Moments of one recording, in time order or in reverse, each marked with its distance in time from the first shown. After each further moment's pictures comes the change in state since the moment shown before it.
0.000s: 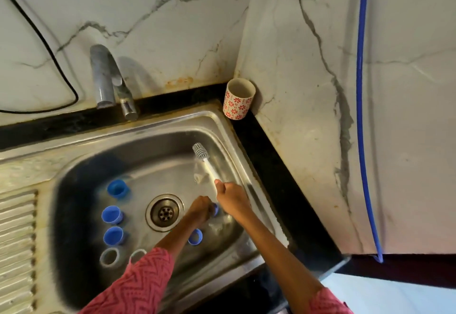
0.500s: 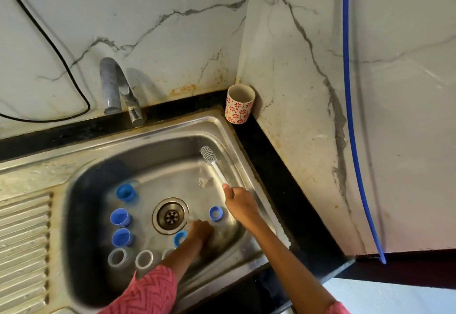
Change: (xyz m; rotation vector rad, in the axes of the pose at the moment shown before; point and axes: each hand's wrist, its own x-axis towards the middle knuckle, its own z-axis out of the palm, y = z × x) left_hand -0.049 0.020 0.014 0.761 -0.308 -0.063; right_hand -0.016 0.014 -0.012 0.056 -0.033 -0.033
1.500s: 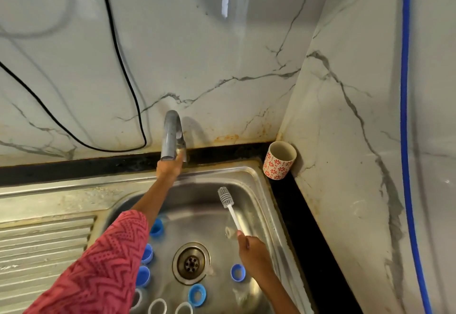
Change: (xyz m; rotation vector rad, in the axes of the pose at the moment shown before) left_hand -0.028 -0.258 -0.145 -1.604 0.897 -0.759; right_hand 0.027 -0.031 0.013 0.056 -0.027 -0.060
